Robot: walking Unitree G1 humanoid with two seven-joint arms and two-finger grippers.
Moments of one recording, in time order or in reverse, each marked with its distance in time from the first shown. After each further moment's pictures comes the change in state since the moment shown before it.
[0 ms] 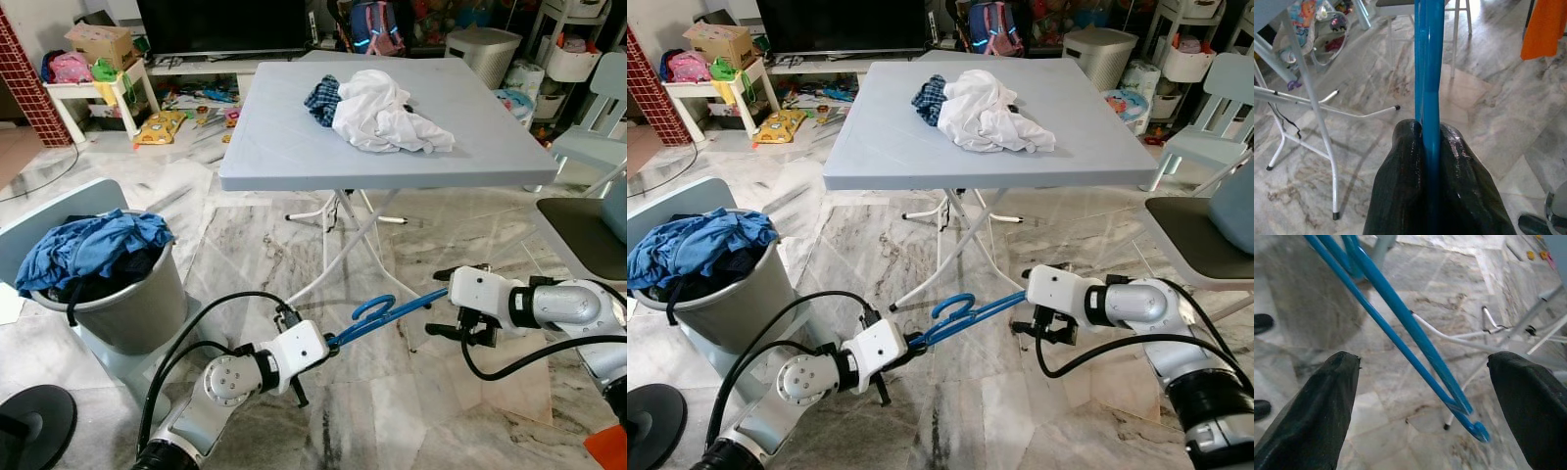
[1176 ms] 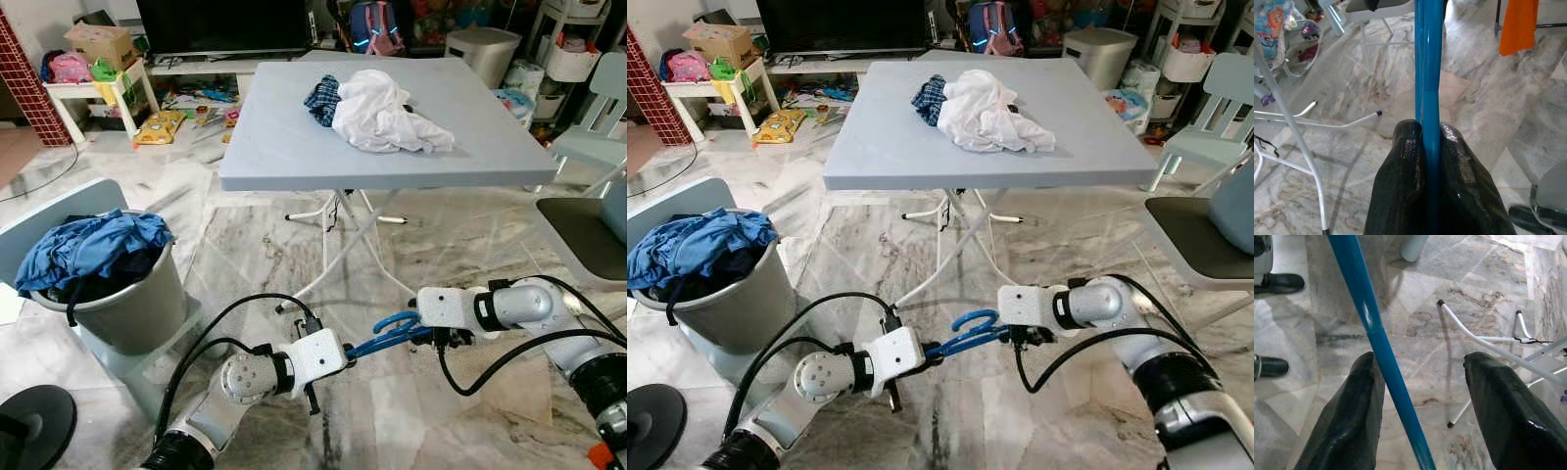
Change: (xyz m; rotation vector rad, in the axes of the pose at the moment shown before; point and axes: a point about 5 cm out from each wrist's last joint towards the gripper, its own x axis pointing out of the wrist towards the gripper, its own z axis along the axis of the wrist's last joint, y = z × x) left arm 0.017 -0.012 0.005 0.049 -0.004 -0.116; right arm 0.033 0.010 0.006 -0.158 0.107 0.182
